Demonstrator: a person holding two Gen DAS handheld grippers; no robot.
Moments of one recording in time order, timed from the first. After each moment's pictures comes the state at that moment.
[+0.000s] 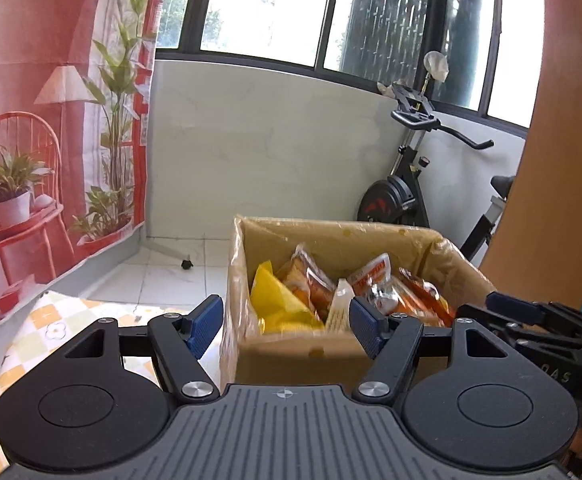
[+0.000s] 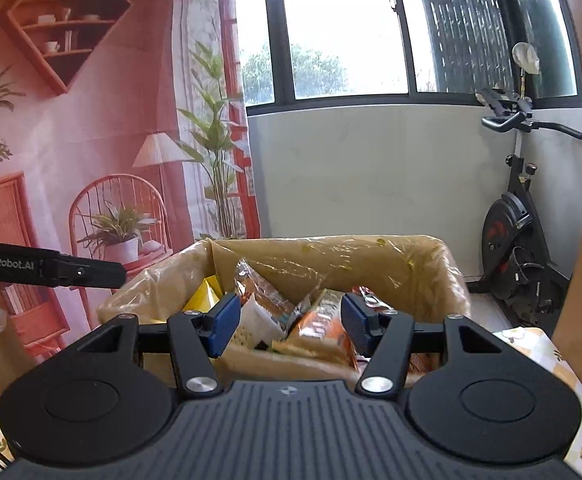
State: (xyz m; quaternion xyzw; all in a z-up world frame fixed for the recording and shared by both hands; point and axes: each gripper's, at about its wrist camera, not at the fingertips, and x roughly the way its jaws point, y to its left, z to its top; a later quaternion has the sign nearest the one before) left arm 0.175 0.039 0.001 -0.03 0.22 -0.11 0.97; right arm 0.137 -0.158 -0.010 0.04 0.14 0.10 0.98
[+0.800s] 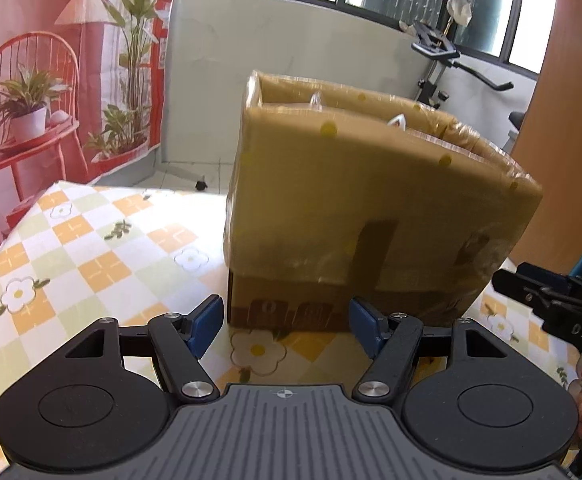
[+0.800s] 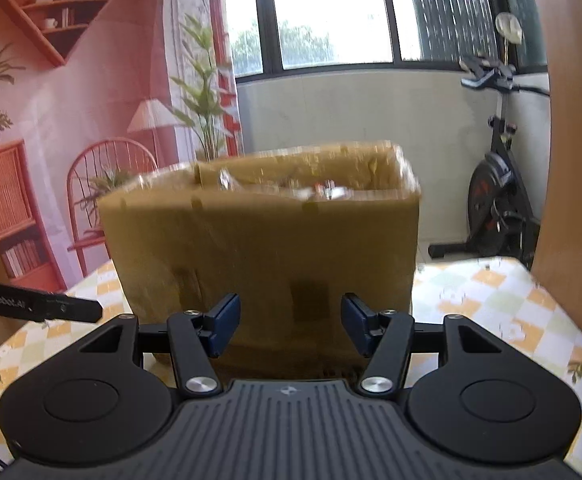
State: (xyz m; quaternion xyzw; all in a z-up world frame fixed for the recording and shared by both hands) left arm 0.140 0.045 -0.097 -0.03 0.31 -0.09 0.95; right arm 0.070 -0.183 -0.084 0.05 0.19 0.09 0.98
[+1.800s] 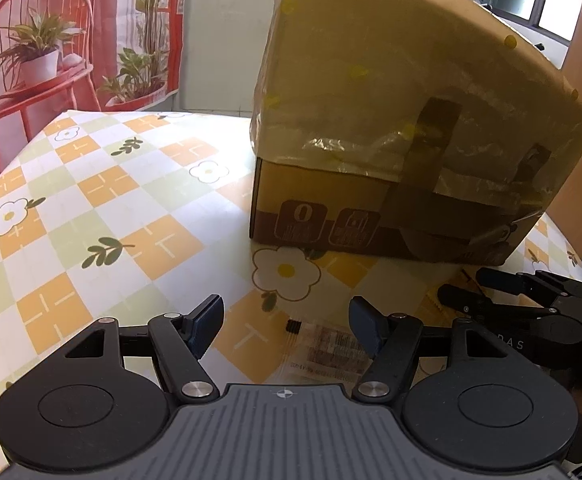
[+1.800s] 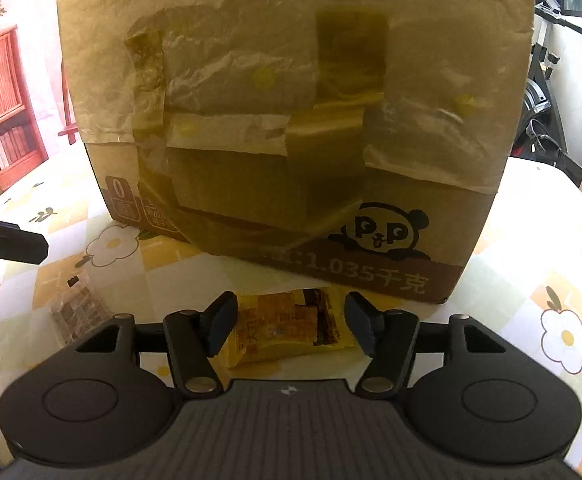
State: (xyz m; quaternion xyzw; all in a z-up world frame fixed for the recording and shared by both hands) left arm 0.143 0.047 -0.162 -0.03 0.37 -0.06 0.93; right arm 0.128 -0.157 -0.200 -0.01 0.32 0.11 0.94
